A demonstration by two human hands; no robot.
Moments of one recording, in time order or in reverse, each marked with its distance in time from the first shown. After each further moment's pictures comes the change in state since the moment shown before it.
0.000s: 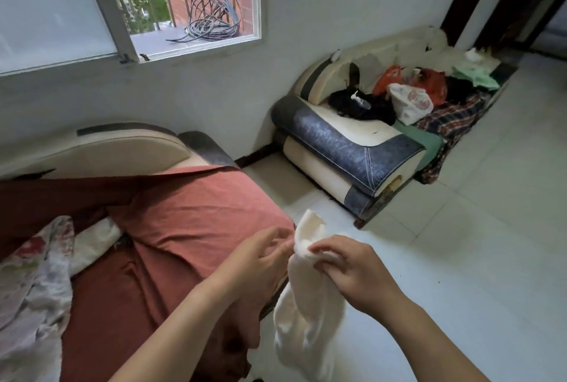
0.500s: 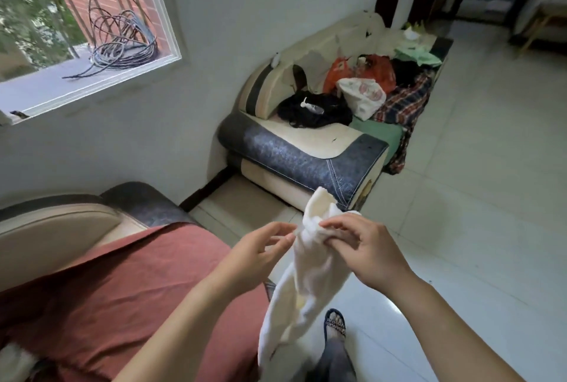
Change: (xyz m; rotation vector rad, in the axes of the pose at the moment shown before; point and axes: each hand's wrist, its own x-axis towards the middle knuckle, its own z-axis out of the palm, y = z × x) left_hand 0.257 0.037 0.011 0.097 -0.225 0.077; right_hand 0.159 0.140 -0.094 0.019 0.260 0.196
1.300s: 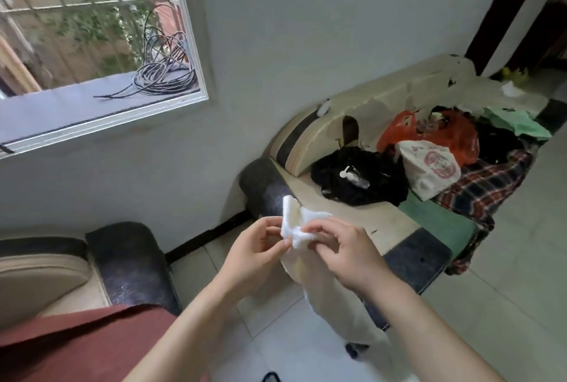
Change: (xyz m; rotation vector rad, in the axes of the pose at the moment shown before) left_hand 0.355 0.034 -0.102 -0.364 0.455 -0.044; right_hand 0.411 0.121 -0.017 0.089 -0.298 -0.171
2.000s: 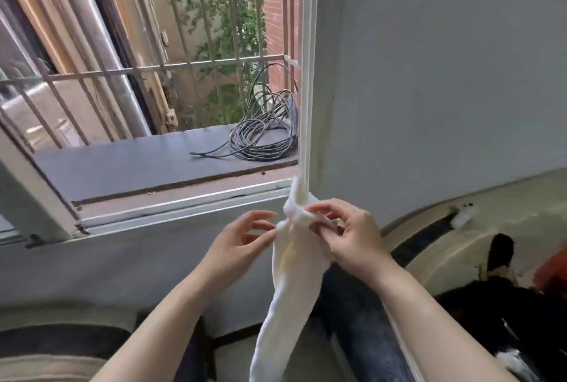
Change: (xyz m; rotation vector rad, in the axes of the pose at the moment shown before) left_hand 0.300 0.025 -0.311 0.197 0.377 0.007; right_hand 0.471 -0.057 0.111 0.263 -0.090 -0.297
